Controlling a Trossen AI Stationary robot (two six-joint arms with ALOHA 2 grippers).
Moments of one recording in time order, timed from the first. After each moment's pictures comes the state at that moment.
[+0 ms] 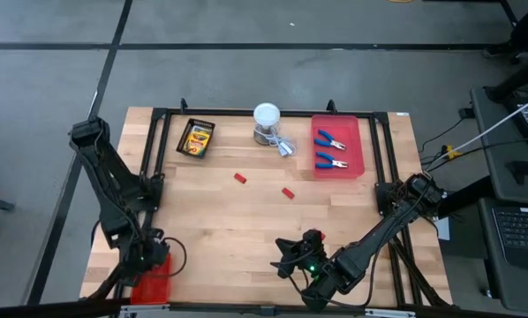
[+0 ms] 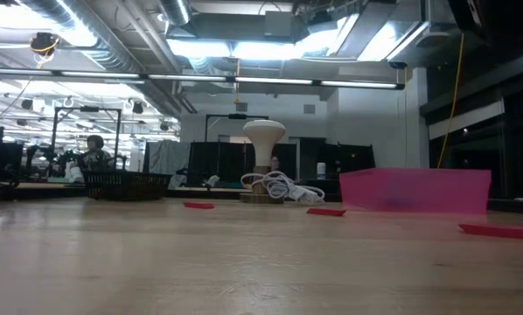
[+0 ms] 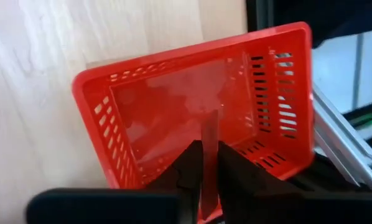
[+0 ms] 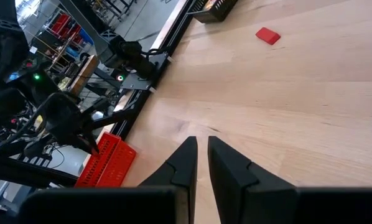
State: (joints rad) left arm -1.16 1.20 0.69 -0.60 0.09 -1.06; right arm 0.77 1.95 1.45 -0.51 1.11 1.80
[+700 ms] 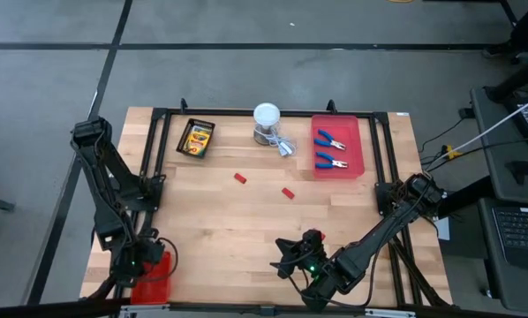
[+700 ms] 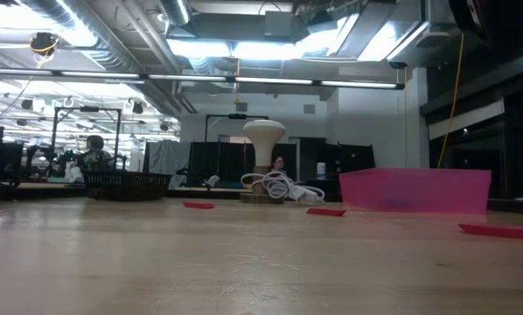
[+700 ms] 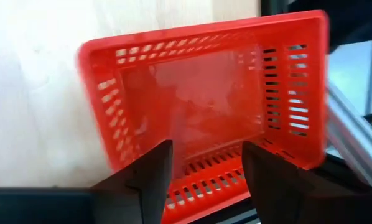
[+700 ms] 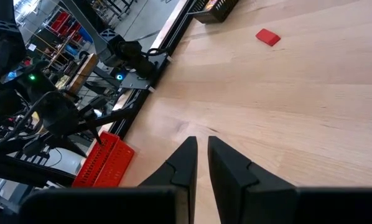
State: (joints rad) left arm -1.25 1.21 0.69 -0.62 0.01 -1.17; right arm 0.77 1.95 1.45 -0.51 1.11 1.78
